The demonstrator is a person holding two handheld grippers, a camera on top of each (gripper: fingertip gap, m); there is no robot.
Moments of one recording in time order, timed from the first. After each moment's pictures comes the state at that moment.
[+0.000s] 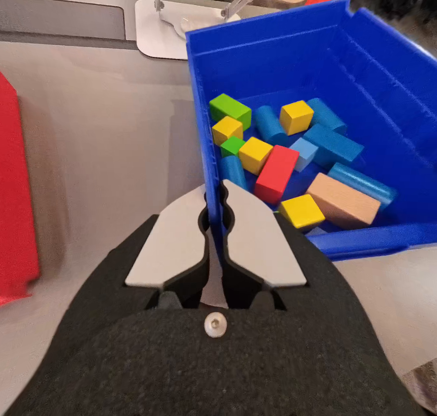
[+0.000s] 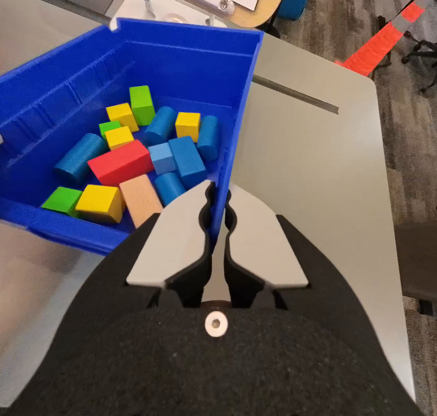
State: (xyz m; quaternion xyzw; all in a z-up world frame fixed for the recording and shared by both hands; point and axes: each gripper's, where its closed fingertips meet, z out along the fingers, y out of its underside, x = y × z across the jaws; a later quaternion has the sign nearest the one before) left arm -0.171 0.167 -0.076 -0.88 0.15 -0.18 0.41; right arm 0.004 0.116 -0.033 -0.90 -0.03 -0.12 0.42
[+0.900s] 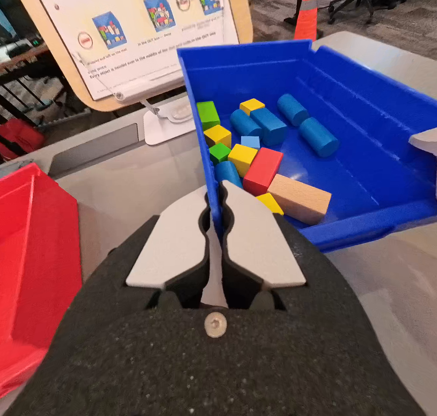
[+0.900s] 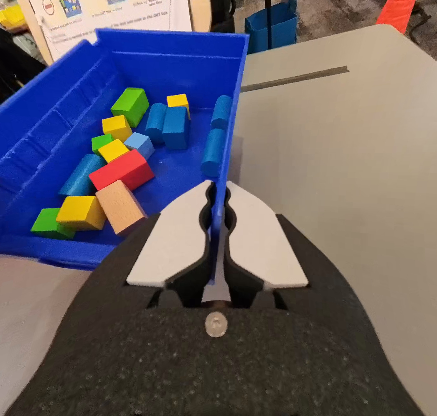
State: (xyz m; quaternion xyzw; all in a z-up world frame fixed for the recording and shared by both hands) left arm -0.118 0.149 -0.040 -0.78 0.29 -0.06 0.56; right arm 0.063 0.101 -0.080 -0.83 0.14 0.04 0.54
